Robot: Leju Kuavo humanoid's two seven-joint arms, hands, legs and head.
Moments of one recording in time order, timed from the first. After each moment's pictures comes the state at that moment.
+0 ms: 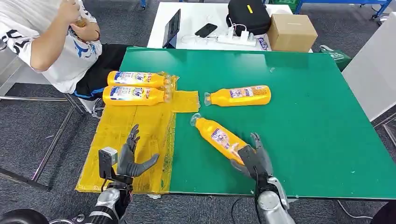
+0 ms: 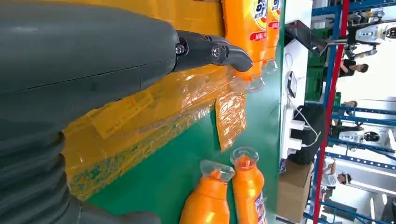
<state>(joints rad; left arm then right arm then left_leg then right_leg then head) -0.21 -0.18 -0.01 -0.93 -0.07 -0.06 -0.61 -0.09 0.05 0.09 -1.14 0.56 -0.23 -0.23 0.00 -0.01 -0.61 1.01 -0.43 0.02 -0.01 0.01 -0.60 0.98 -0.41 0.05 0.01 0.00</state>
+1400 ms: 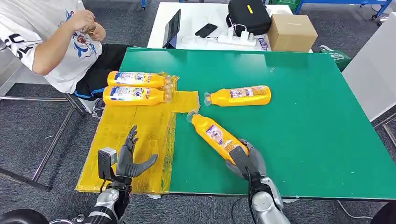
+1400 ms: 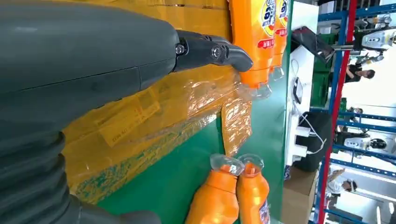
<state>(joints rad) -0.21 -0.18 -0.01 -0.92 -0.07 -0.05 -0.60 -0.10 0.05 0.15 -1.12 0.59 -0.24 -0.16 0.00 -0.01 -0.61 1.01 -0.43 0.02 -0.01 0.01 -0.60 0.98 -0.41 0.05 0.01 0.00</state>
